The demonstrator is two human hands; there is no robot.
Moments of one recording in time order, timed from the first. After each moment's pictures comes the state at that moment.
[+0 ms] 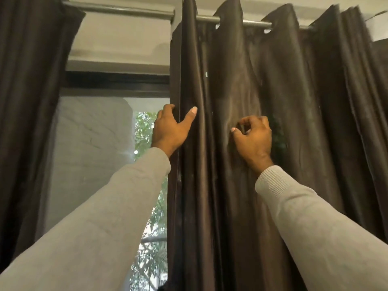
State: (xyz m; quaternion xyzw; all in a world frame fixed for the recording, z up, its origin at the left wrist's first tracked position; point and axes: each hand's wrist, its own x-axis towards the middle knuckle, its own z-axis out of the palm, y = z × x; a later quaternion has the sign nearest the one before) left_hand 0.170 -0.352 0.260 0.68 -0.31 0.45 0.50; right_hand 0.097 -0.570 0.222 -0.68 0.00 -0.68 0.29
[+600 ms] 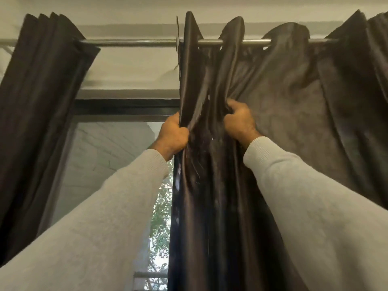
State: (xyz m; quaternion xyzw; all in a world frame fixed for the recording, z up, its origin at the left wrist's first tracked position) left_hand 0.168 -0.380 0.320 0.68 -0.34 0.42 0.50; right_hand 0.135 -0.571 0.359 -0.73 -0.13 -0.59 0.31
